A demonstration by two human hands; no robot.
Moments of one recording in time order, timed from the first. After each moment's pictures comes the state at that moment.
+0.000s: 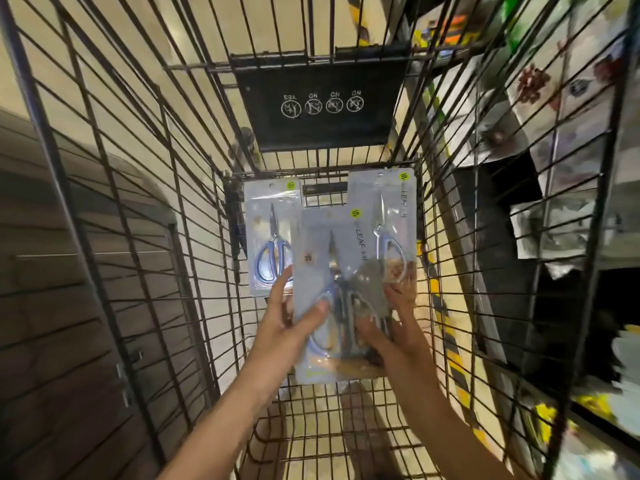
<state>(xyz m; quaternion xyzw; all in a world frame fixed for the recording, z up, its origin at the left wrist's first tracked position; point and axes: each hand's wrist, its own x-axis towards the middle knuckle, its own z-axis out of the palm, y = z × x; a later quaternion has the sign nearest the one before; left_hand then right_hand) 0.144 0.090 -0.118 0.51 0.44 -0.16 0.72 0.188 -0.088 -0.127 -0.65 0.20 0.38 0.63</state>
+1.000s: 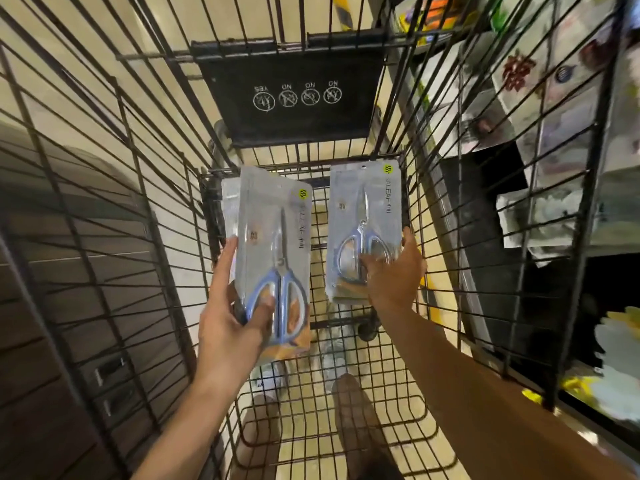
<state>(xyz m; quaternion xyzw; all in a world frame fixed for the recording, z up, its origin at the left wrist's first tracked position) 0.152 0.113 -0.112 0.66 0.42 -0.04 0.62 0.276 -0.064 -0.216 -0.88 0.24 0.18 0.37</state>
